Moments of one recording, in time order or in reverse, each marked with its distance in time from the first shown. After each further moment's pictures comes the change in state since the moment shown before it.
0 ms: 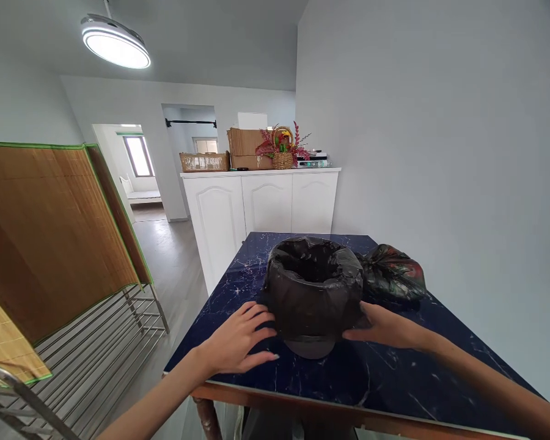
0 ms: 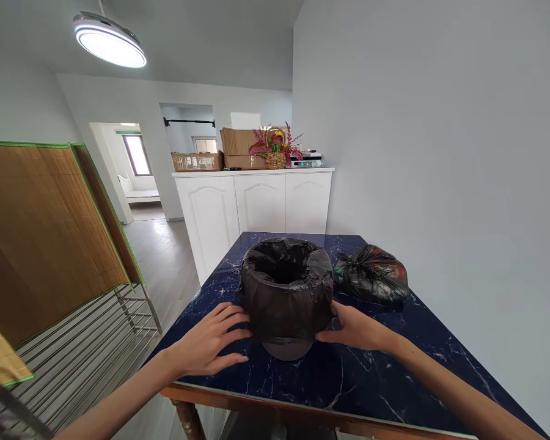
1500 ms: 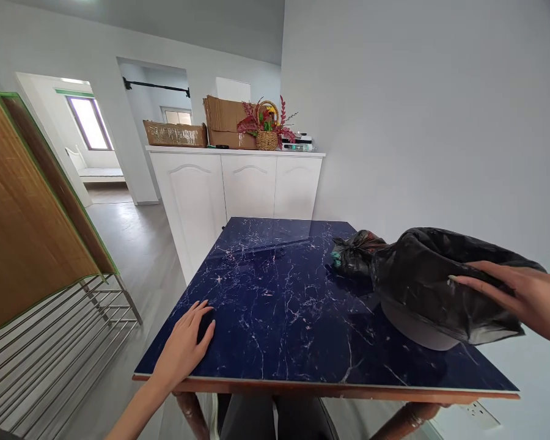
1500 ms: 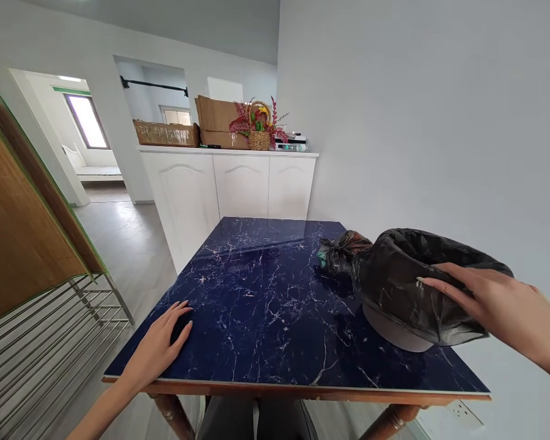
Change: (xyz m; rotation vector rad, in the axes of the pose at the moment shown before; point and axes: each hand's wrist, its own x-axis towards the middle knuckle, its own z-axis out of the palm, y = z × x) left_hand -0.099 -0.058 0.094 -0.039 0.214 -0.775; right_hand -0.150 0.028 -0.136 -0.910 0.642 0.267
